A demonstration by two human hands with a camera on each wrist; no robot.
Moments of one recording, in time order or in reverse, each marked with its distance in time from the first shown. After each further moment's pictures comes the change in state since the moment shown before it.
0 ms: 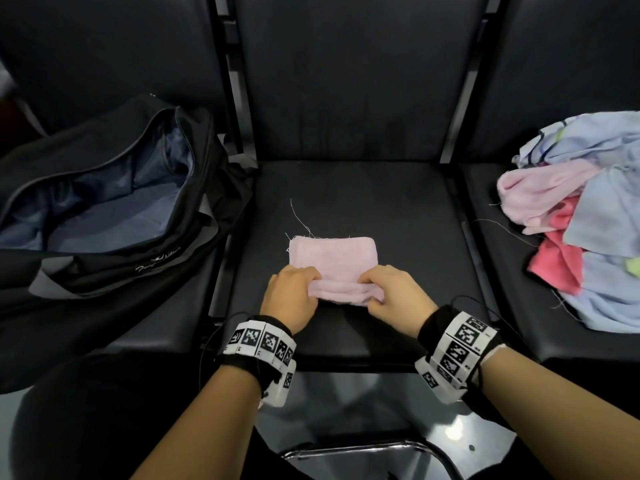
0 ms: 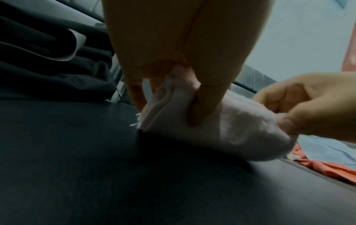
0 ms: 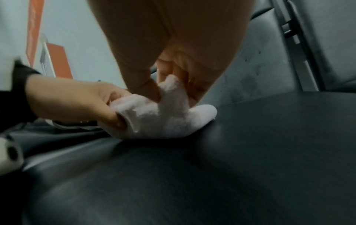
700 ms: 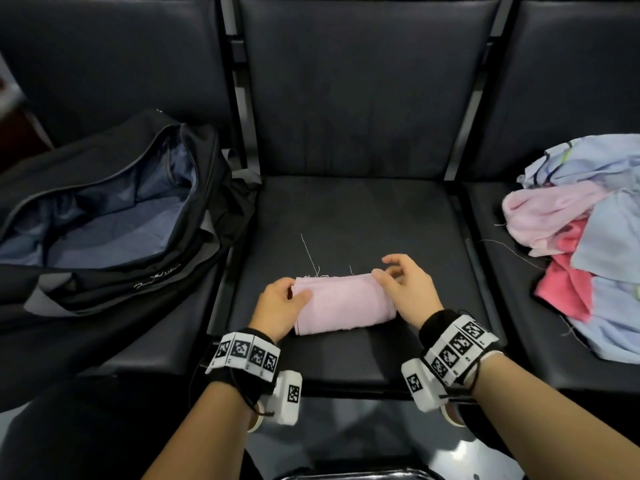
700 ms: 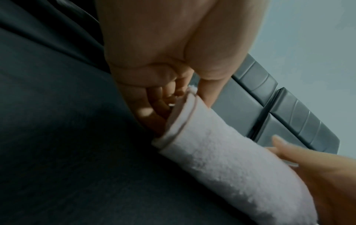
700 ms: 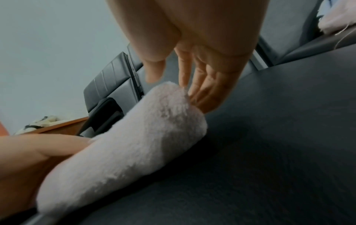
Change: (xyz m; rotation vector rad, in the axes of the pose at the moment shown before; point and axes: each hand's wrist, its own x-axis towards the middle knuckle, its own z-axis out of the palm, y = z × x) left_hand 0.018 -0.025 0.003 -0.658 0.098 -0.325; right_hand 0.036 0.018 -0.007 0.475 0.342 0.335
